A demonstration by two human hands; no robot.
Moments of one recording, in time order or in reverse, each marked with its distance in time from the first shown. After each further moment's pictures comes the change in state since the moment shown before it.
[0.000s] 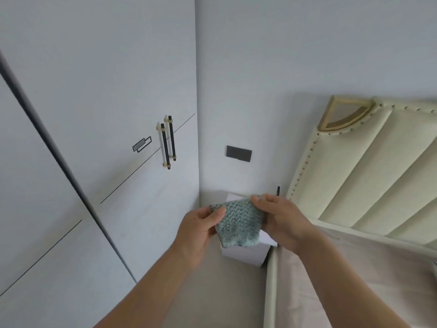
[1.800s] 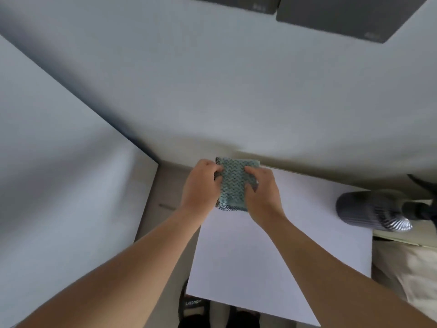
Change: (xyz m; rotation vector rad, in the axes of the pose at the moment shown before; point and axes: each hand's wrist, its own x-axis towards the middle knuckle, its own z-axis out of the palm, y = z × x) left_hand 0.862 -0.477 -0.187 1.226 -0.015 -0.036; right_hand 0.789 0.417 -0.381 -0.793 0.485 0.250
